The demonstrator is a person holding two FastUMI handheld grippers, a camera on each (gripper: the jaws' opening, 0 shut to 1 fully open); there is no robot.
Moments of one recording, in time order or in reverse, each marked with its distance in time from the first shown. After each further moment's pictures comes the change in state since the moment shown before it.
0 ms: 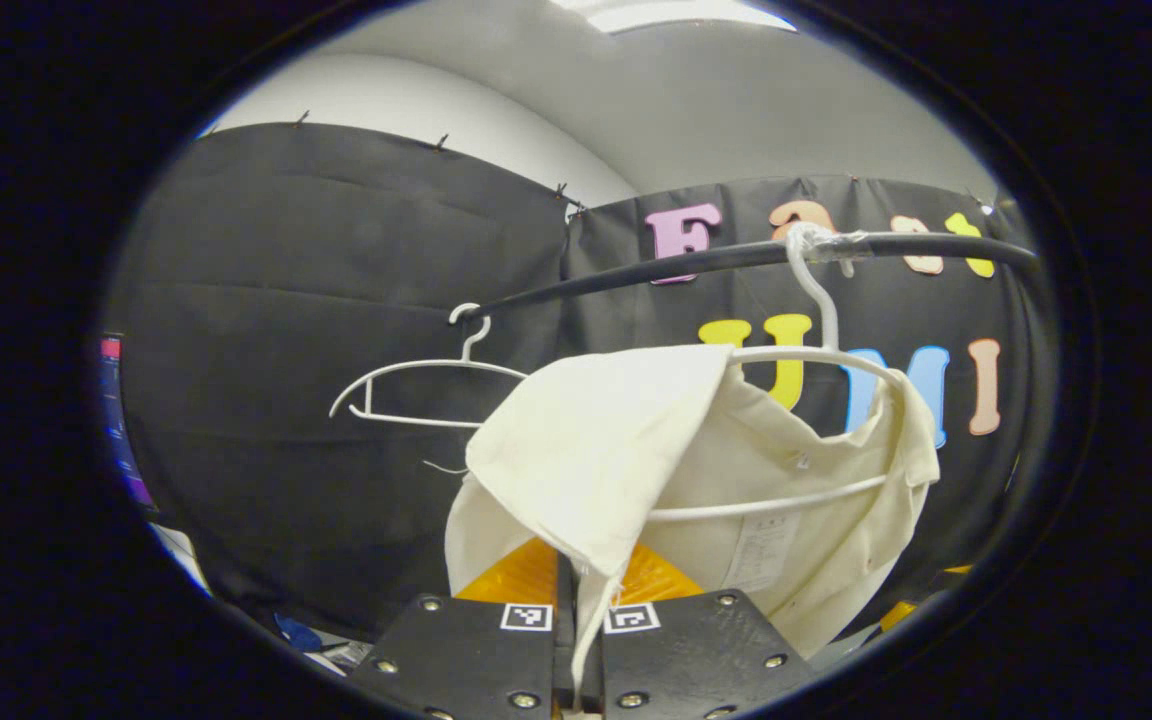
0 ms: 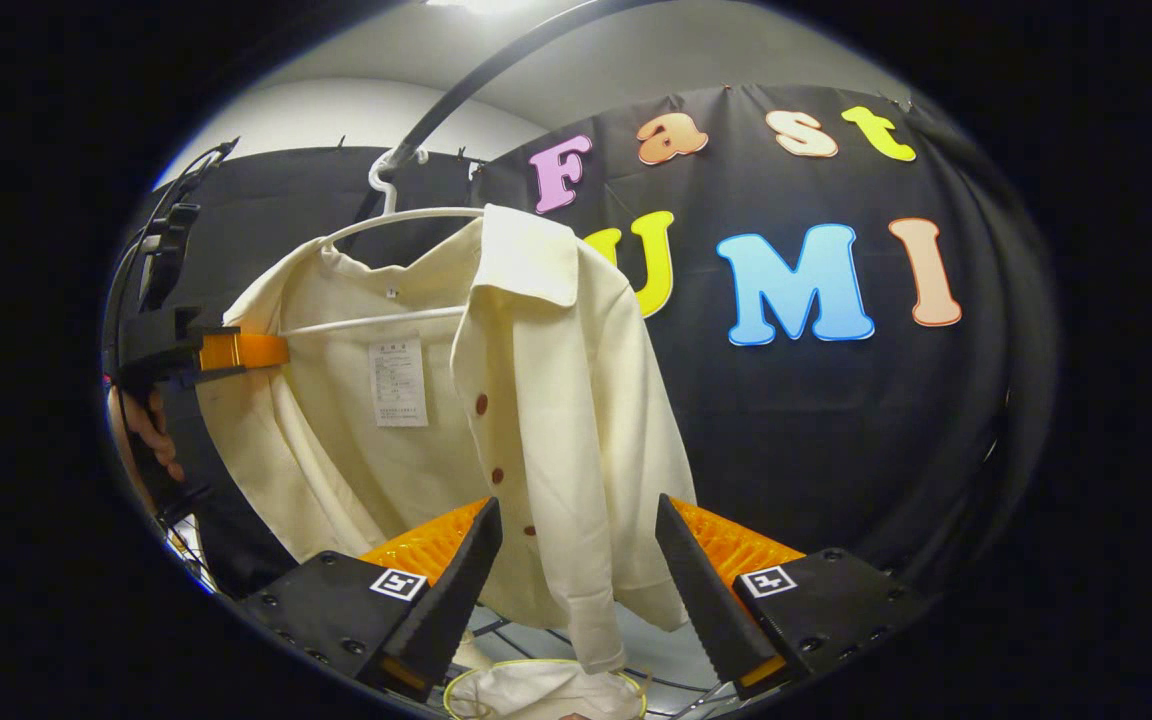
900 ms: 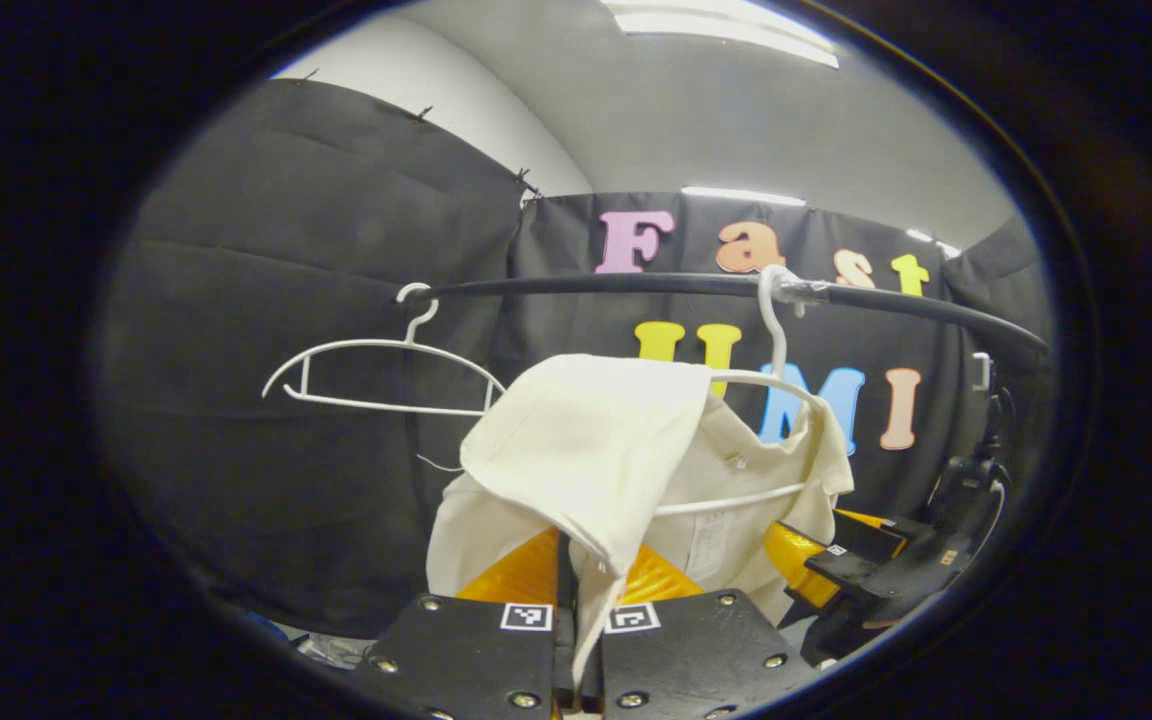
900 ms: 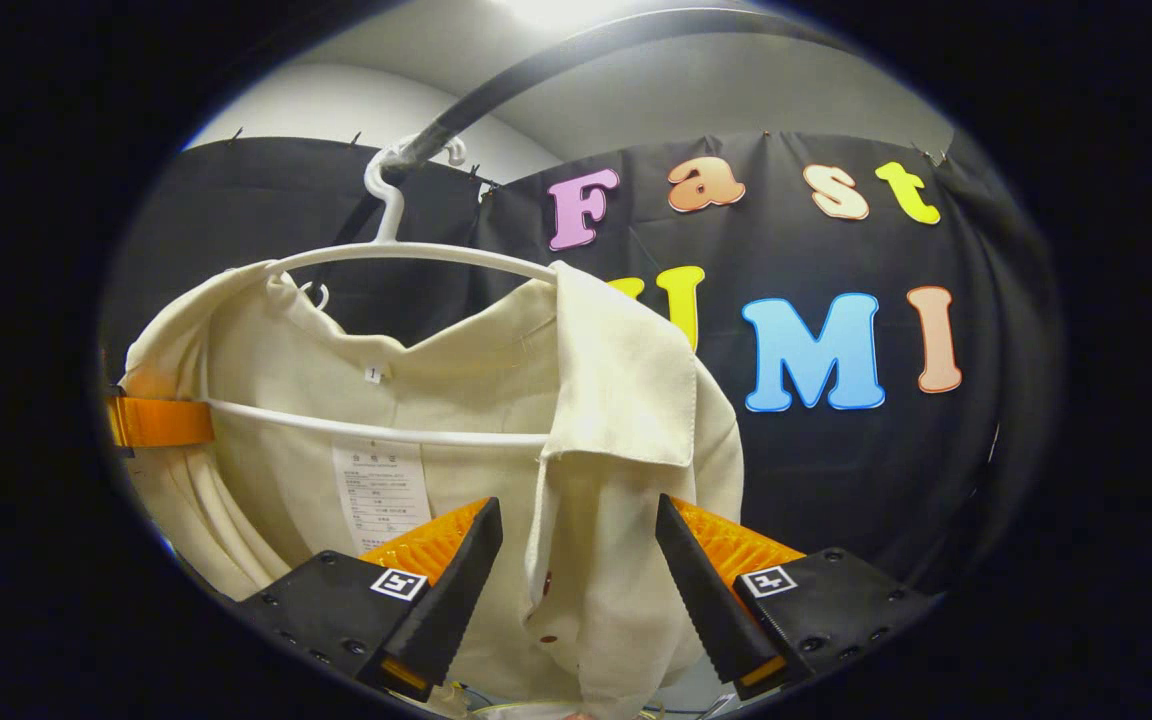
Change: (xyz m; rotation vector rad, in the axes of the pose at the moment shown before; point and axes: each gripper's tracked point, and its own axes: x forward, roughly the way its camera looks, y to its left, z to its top) left arm -0.019 -0.002 0.011 -0.089 0.051 -0.280; right arm 0.056 0.071 0.070 -0.112 -0.123 -0.132
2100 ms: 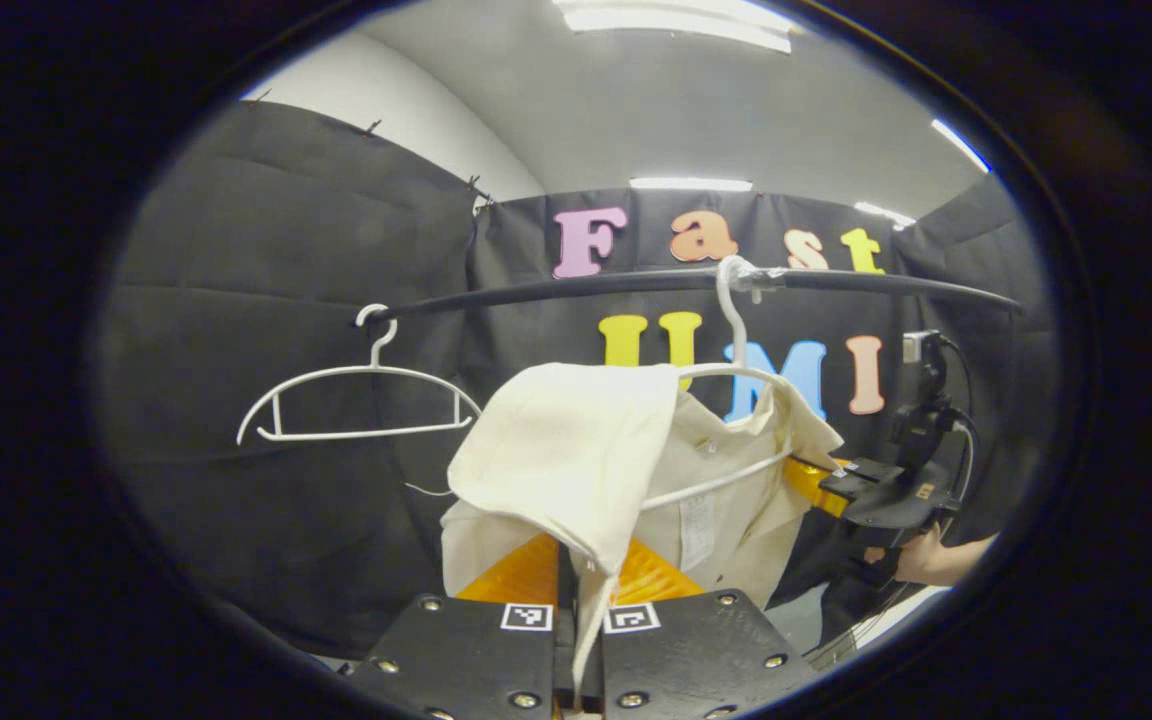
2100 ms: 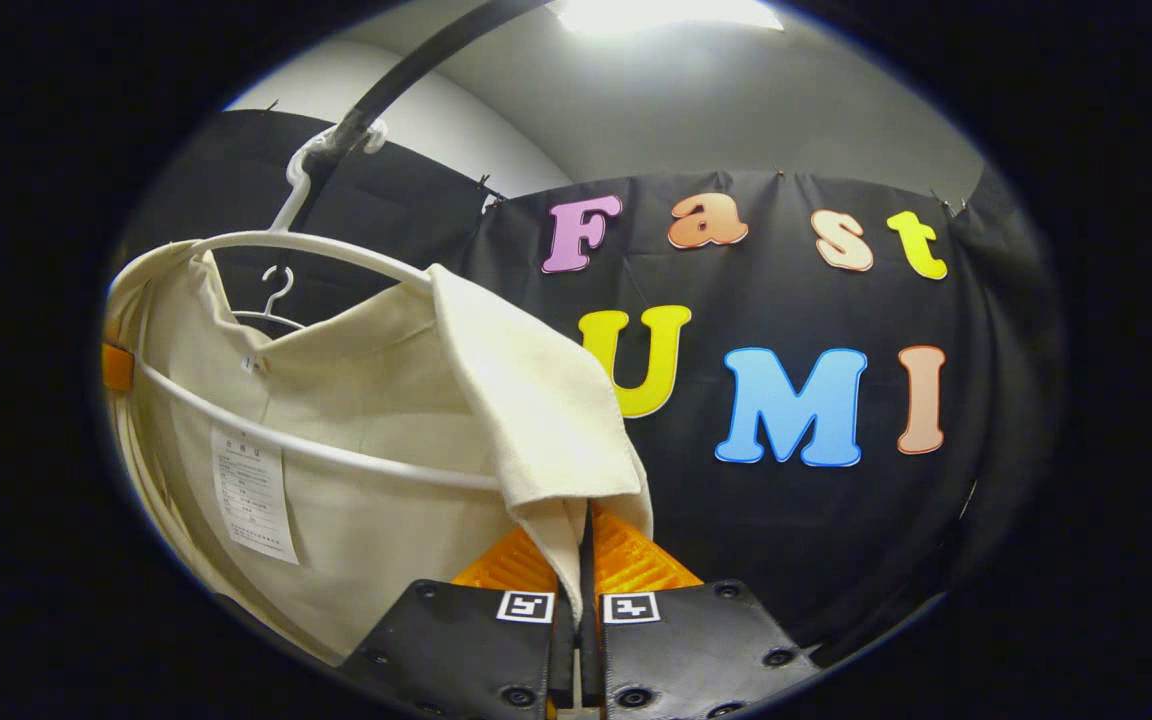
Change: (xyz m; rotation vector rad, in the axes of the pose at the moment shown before) left arm -0.007 -0.001 0.011 0.099 0.010 -0.145; right arm 0.024 -0.050 0.022 -0.129 -0.087 -0.042
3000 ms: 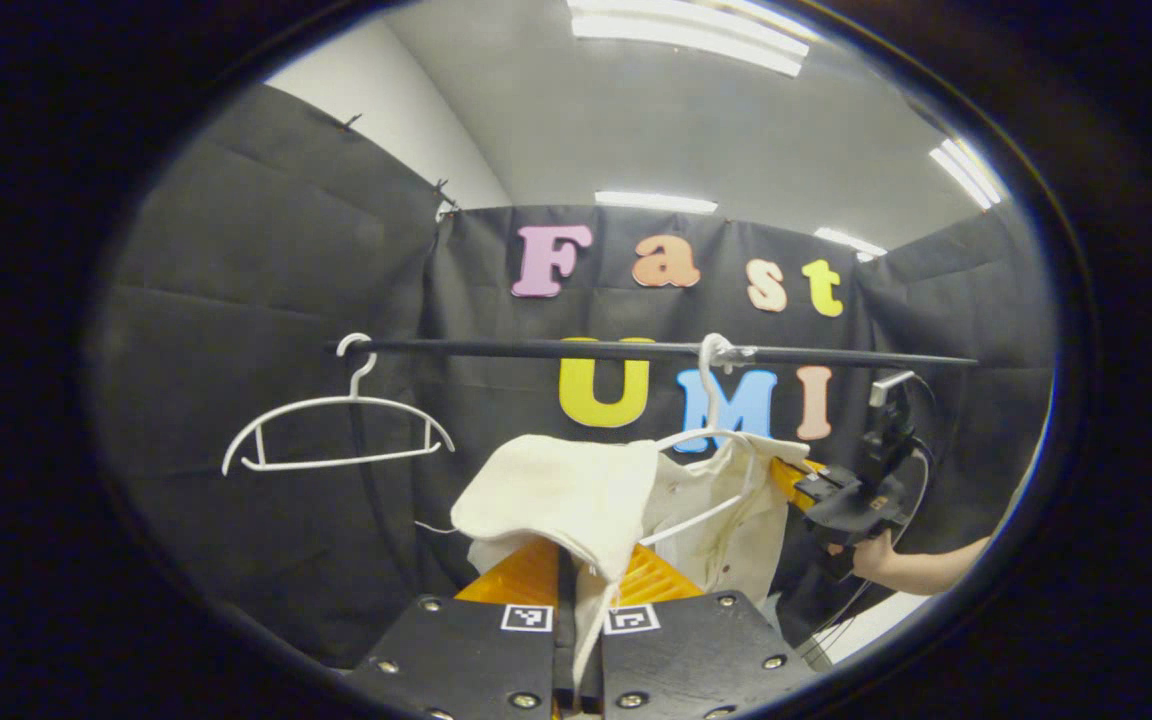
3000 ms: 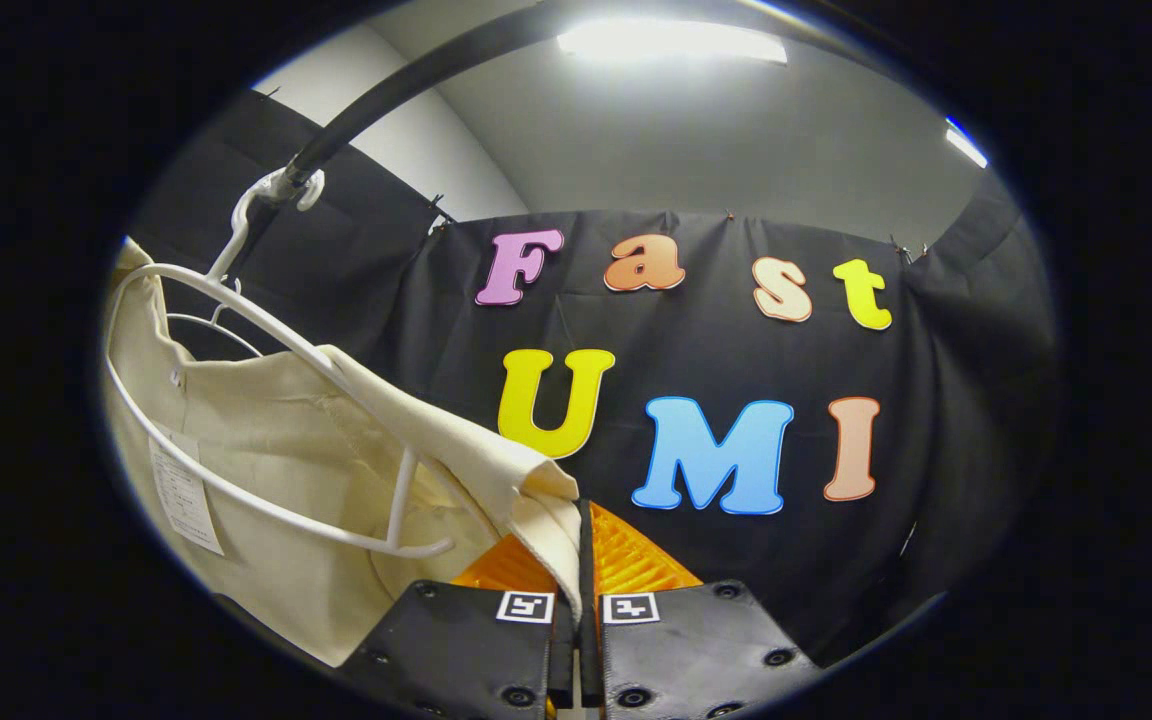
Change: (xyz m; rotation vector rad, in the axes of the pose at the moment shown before) left arm -0.034 0.022 0.057 0.055 -0.001 -0.166; right arm 0.017 -0.074 0.032 -0.080 -0.113 -0.192
